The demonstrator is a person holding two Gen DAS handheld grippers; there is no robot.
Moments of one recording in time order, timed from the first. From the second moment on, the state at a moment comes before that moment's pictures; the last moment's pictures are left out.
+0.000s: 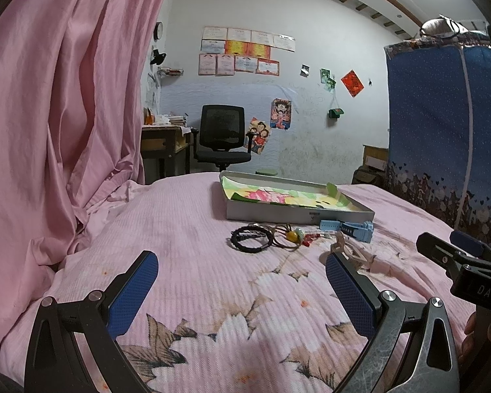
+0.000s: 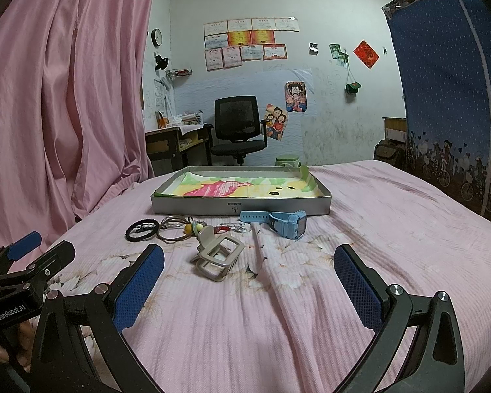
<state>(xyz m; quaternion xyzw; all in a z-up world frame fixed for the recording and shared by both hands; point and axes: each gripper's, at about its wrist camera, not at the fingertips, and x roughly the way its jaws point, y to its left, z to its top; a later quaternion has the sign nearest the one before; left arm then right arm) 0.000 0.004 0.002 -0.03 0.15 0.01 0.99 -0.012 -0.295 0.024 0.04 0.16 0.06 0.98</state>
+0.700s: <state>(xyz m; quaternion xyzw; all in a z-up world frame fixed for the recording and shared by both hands) 0.090 0.031 0.021 -0.03 0.24 0.03 0.97 0.051 -0.282 0.045 0.02 0.21 0.12 0.97</state>
